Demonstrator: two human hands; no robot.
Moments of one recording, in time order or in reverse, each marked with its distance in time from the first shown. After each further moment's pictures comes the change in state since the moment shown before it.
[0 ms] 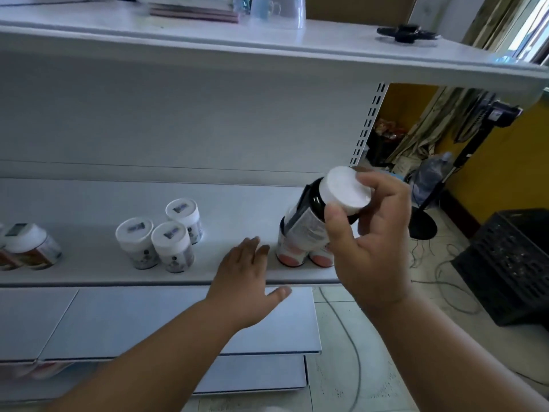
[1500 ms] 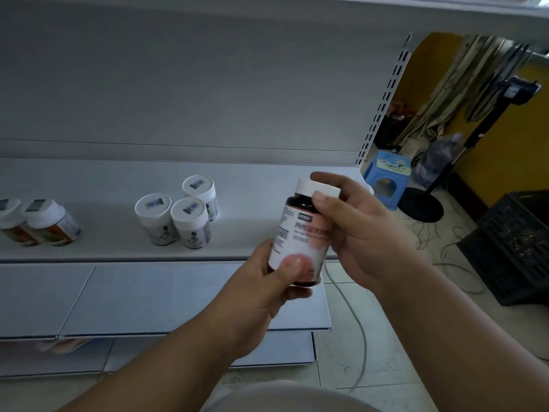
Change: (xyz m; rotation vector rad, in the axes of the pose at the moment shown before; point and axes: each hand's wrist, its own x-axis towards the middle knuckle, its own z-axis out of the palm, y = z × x) left_hand -0.070 0.014 -0.025 -1.758 -0.141 0.006; right_hand -0.010 -0.019 0.024 0.703 -0.267 0.922
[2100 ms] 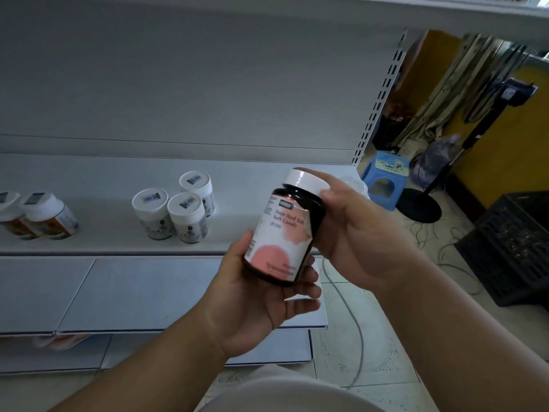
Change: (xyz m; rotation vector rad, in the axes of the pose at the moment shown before) left_hand -0.005 0.002 0.005 -0.494 -0.177 -0.163; right_hand -0.011 -0.005 0.001 0.115 -0.161 0.074
